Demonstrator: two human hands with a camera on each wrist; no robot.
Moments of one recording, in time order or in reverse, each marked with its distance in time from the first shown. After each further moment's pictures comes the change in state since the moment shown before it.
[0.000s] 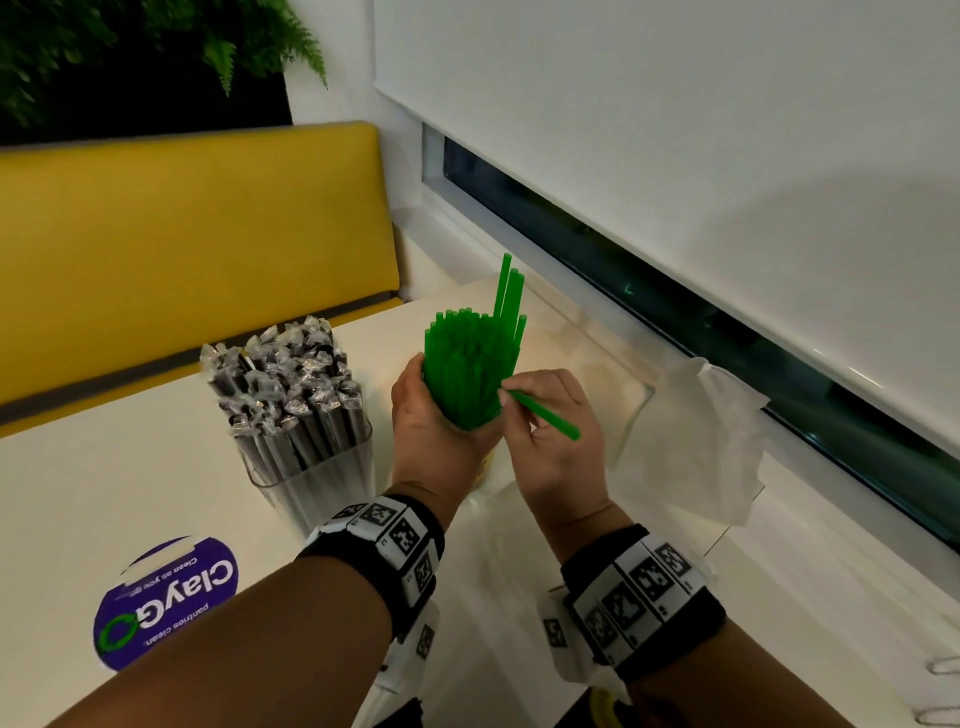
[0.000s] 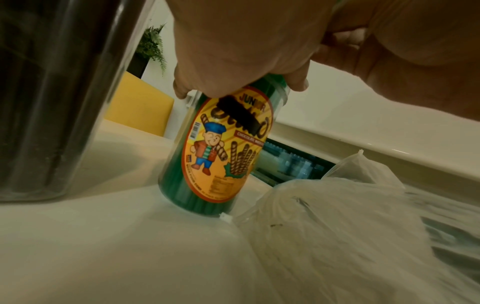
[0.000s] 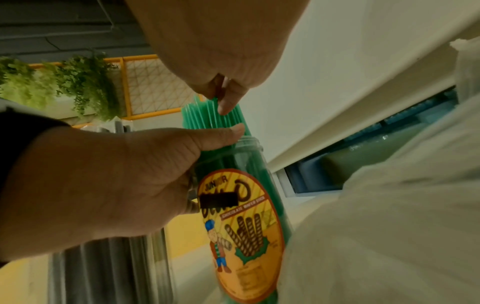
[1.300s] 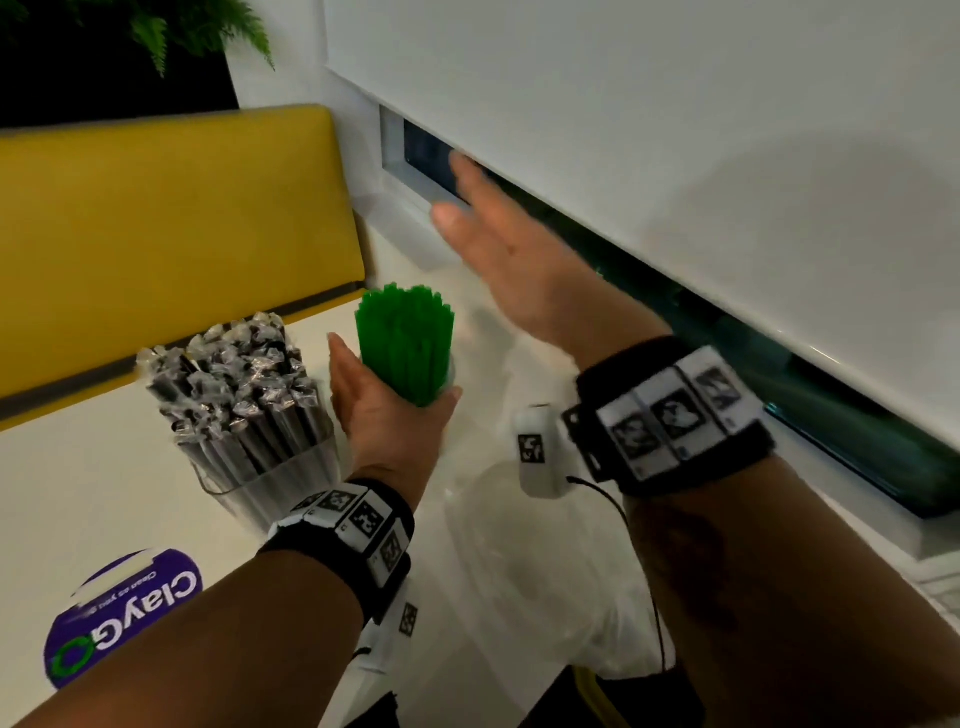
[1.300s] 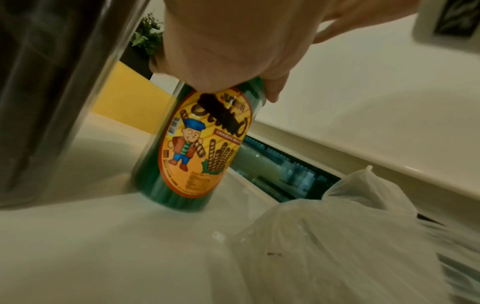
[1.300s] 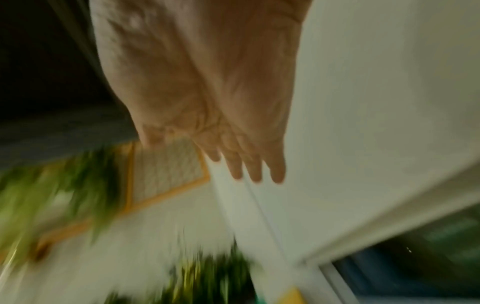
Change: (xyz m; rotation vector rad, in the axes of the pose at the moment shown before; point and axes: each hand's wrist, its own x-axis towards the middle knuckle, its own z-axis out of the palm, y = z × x) left_hand 0.008 0.020 -0.006 0.220 0.070 -0.149; right_hand 0.132 -0.068 -0.053 0.124 -0.640 0.255
